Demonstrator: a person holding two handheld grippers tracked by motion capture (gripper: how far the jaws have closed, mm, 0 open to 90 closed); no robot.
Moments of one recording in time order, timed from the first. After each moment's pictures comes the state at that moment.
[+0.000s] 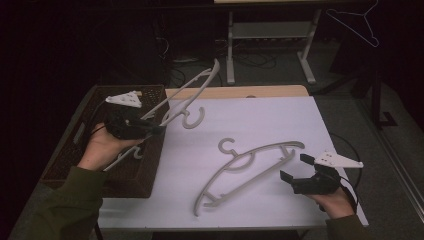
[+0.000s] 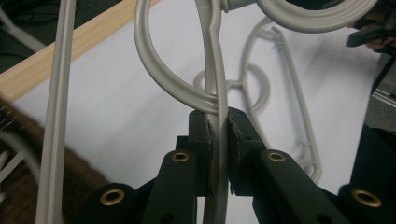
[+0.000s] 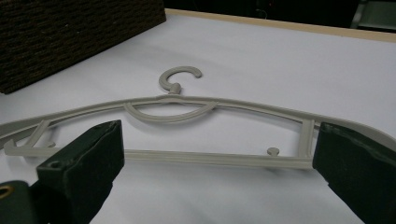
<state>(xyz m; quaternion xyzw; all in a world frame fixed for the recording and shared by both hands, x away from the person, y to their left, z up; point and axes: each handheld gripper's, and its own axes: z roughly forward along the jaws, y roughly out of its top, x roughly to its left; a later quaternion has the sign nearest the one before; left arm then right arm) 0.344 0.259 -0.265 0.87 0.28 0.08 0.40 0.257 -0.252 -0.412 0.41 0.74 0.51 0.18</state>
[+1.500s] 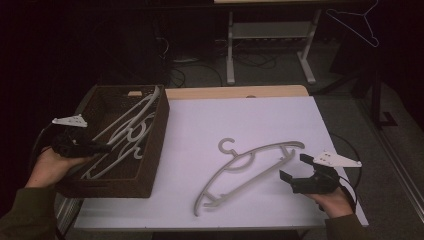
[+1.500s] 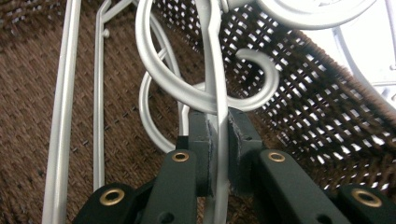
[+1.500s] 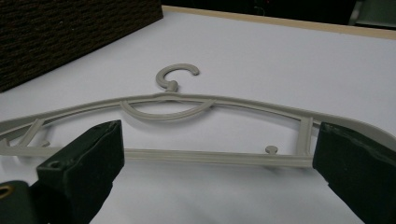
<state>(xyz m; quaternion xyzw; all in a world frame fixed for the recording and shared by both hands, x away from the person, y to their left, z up) 0.333 0.399 -0.323 0.85 0.39 0.08 0.34 0.259 -0.251 -0.414 0.42 0.74 0.50 0.18</state>
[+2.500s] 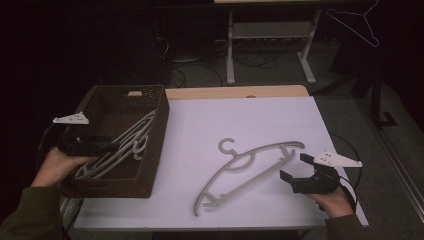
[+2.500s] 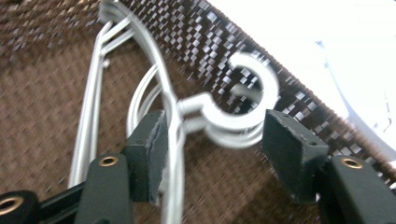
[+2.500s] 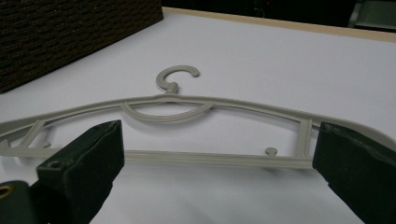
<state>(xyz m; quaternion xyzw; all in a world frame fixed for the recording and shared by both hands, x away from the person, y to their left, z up) 0.335 0.384 -0.320 0.82 0.39 0.09 0.40 0.258 -0.251 -0.412 0.42 0.74 0.50 0.18</state>
